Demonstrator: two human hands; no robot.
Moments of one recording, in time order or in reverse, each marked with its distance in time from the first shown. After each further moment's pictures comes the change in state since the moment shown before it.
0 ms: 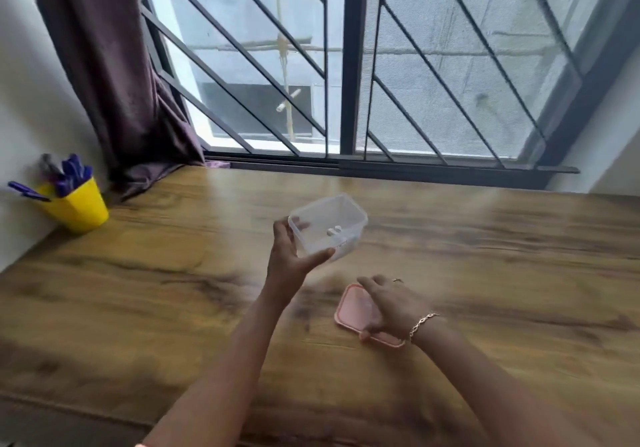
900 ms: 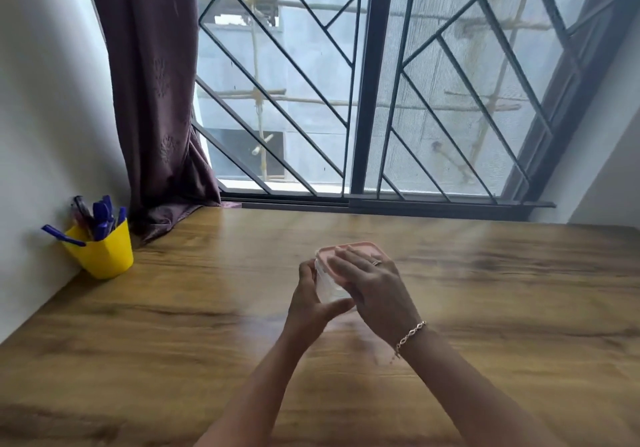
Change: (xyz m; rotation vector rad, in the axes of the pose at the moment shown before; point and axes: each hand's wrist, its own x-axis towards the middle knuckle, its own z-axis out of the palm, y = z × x) left_hand -0.006 -0.014 -0.086 -0.026 -0.205 0.014; right_hand 0.024 -0.140 -0.030 -0.010 1.066 -0.262
